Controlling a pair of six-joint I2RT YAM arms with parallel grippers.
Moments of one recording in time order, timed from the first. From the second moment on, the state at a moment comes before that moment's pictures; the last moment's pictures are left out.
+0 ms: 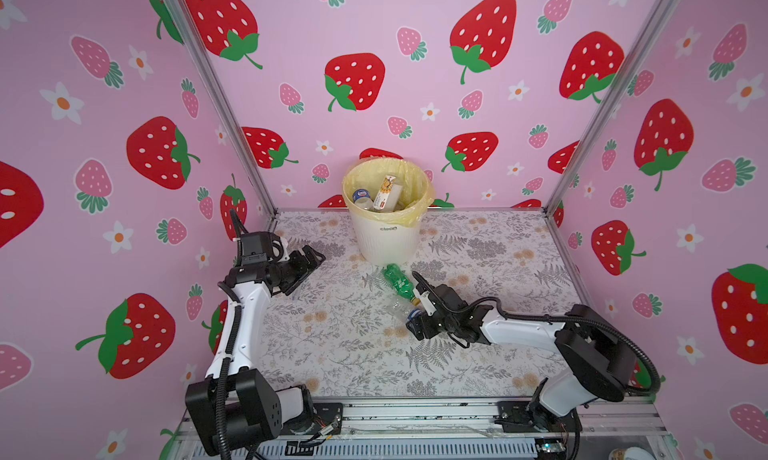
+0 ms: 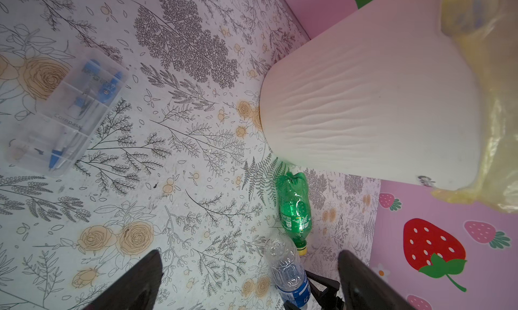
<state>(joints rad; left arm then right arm) 0.25 1.27 1.10 -0.75 0.52 -0.47 0.98 1.59 0.75 -0.01 -0.09 0.36</state>
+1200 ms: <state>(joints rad) 0.26 1.27 1.10 -0.75 0.53 -0.48 1.00 1.35 0.68 -0.02 -0.02 0.41</state>
